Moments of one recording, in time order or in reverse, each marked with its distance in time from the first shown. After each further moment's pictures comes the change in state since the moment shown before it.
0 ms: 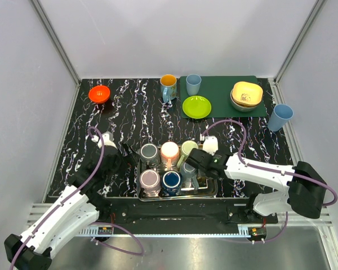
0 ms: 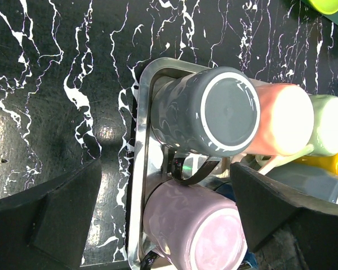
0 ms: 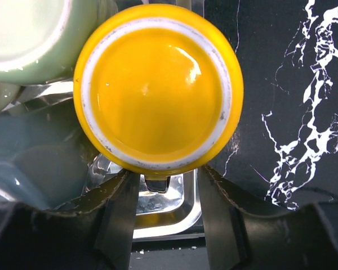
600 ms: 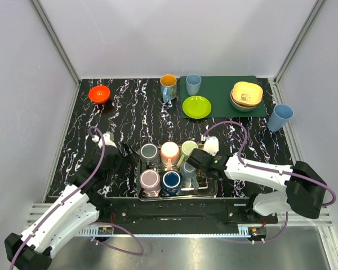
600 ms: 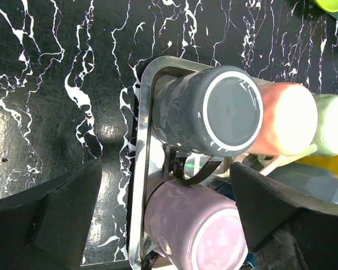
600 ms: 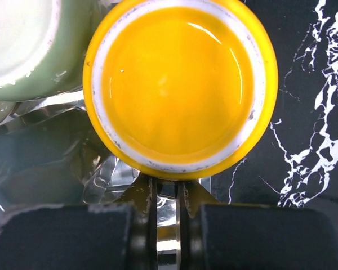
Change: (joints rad) left arm 0.000 0.011 0.000 0.000 0.000 0.000; right arm -0.025 0.014 -0.050 0.098 0.002 -0.005
